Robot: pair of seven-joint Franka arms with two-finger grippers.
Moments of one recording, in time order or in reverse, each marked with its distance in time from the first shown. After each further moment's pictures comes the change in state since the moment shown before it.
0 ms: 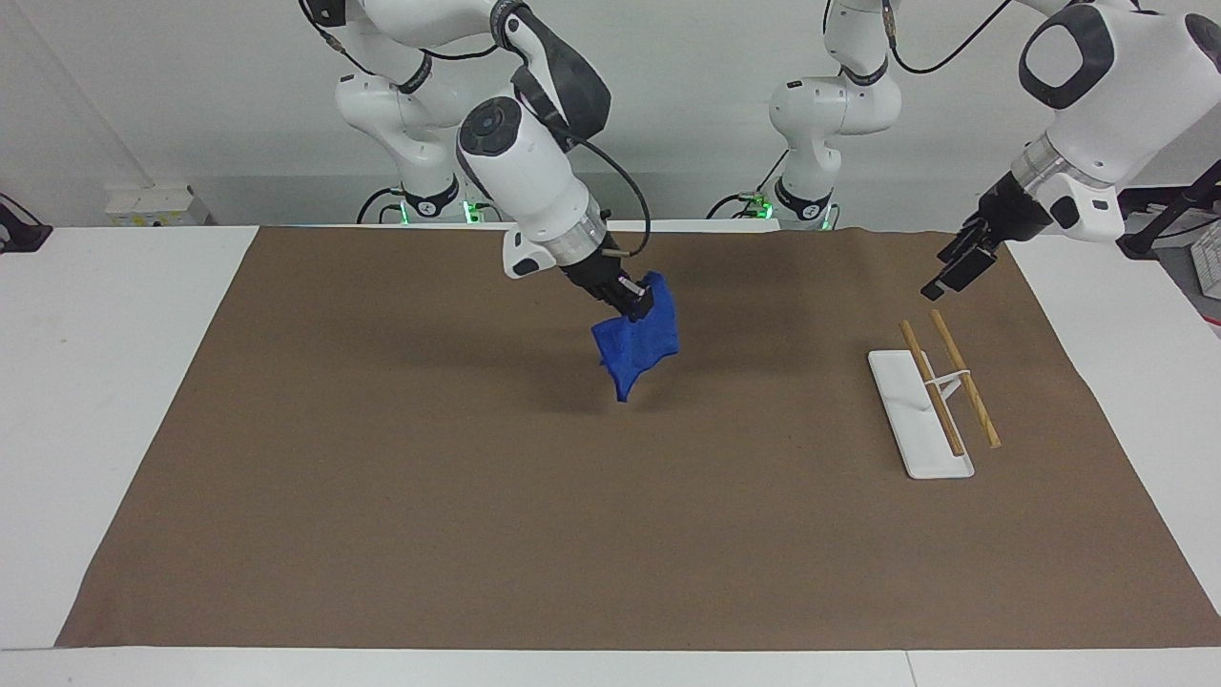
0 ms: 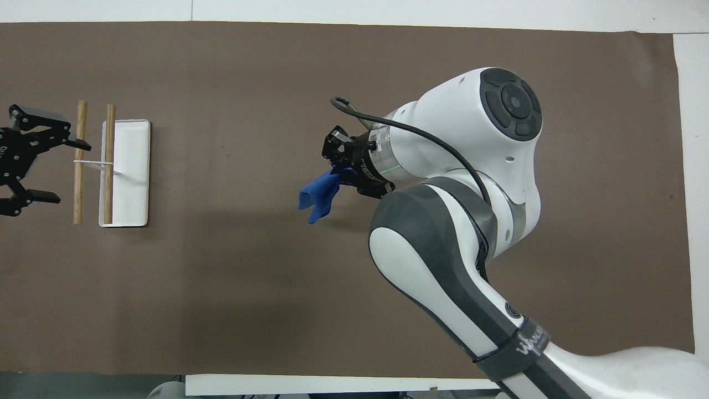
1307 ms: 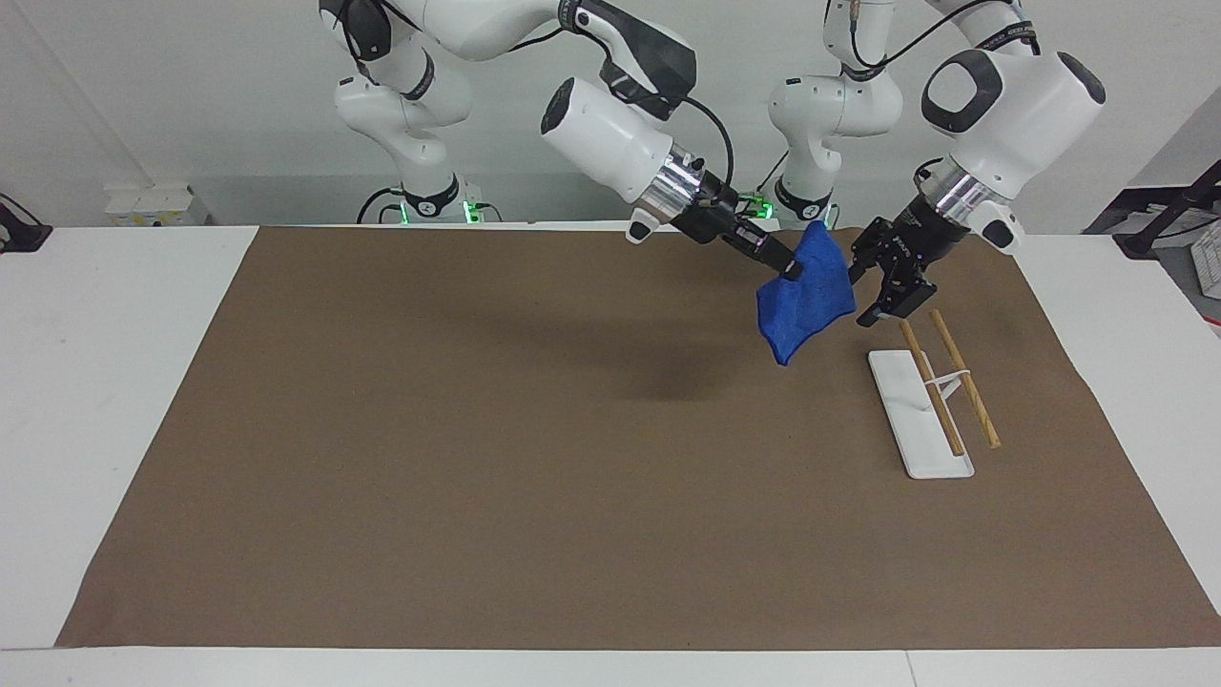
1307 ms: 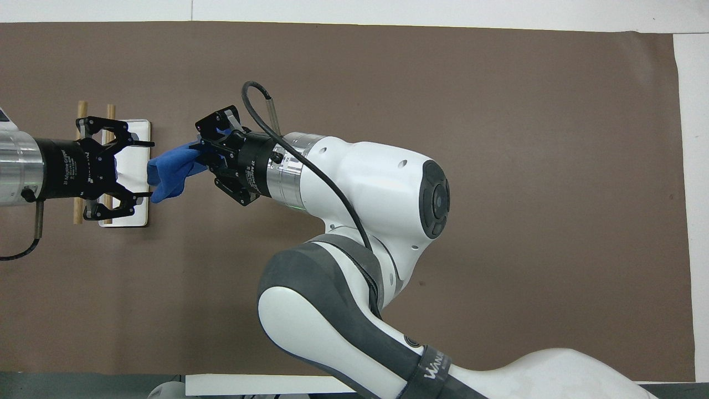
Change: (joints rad) left arm -0.112 -0.080 -0.035 -0.224 -0.136 0.325 -0.494; right arm 0.106 0.132 0.186 0.054 0.215 0.614 0.192
